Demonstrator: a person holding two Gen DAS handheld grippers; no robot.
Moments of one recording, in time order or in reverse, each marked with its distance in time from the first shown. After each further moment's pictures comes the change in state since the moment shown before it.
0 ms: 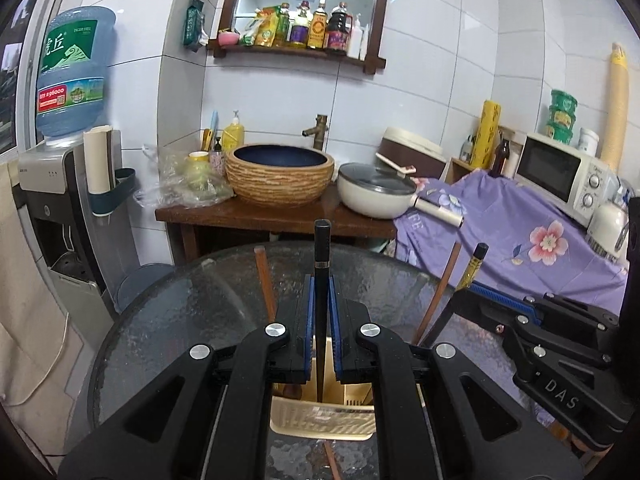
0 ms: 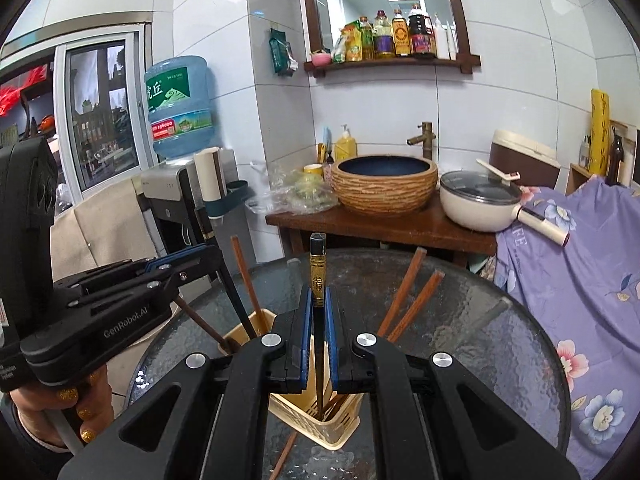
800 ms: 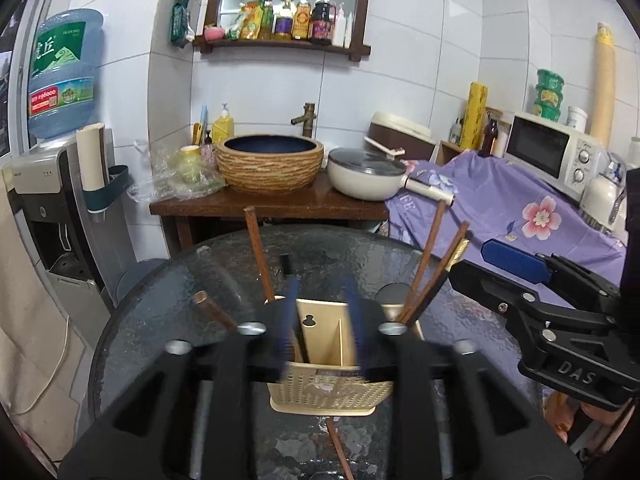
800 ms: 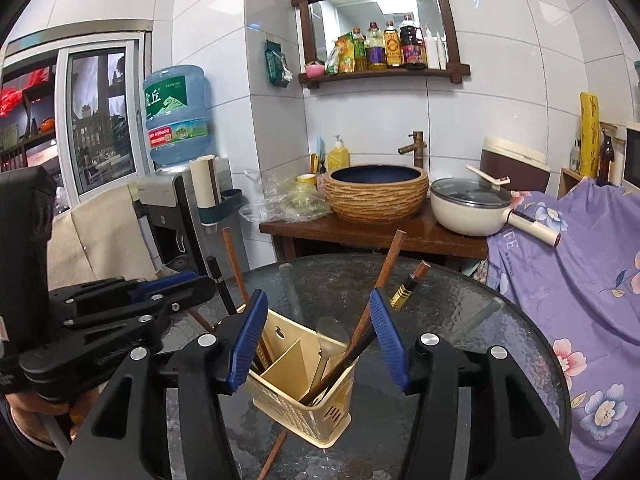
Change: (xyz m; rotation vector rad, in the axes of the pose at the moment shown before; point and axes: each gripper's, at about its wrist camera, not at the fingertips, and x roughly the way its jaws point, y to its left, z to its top) left arm -0.020 0.000 -0.028 0.032 0.000 -0.027; right arm -0.018 -0.004 -0.019 -0.003 -0.074 -0.024
